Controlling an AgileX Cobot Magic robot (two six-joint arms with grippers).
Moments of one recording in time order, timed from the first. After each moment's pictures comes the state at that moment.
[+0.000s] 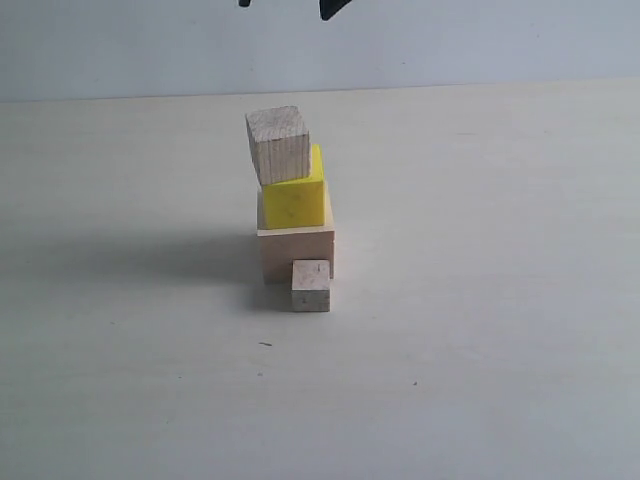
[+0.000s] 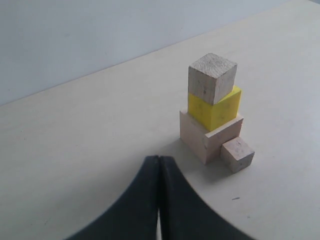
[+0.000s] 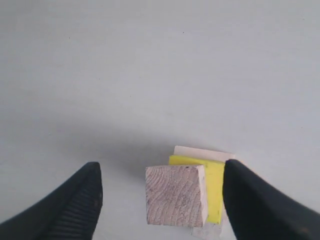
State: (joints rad) left arm -0.70 0.54 -0.58 0.34 0.58 -0.29; right arm 0.64 1.97 -2.11 0.04 1.23 0.50
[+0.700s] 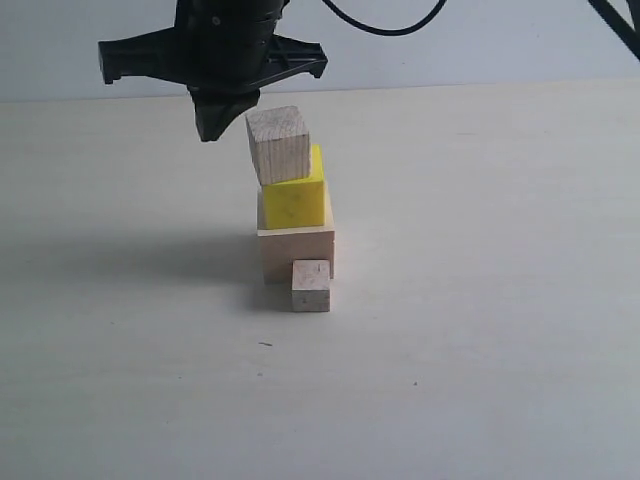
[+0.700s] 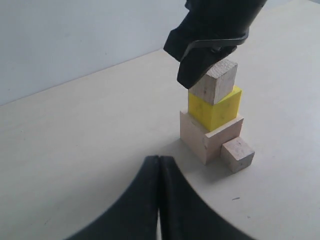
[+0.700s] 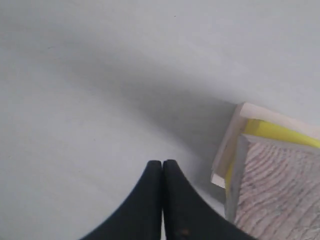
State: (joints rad) left arm -0.70 0.54 -0.58 0.34 0.58 -0.29; right arm 0.77 2.14 -2.10 0.11 1.23 0.36
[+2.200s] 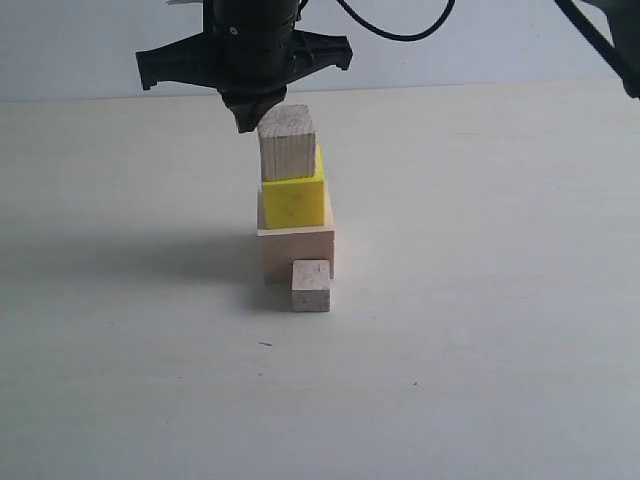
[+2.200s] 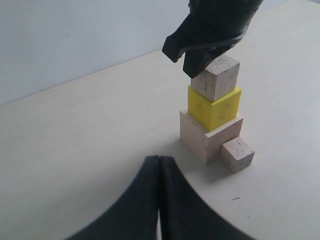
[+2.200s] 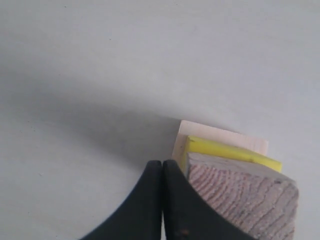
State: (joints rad) left arm -0.70 0.54 -0.58 0.34 0.58 -0.29; right arm 0.77 2.16 -2.10 -0.07 1.23 0.49
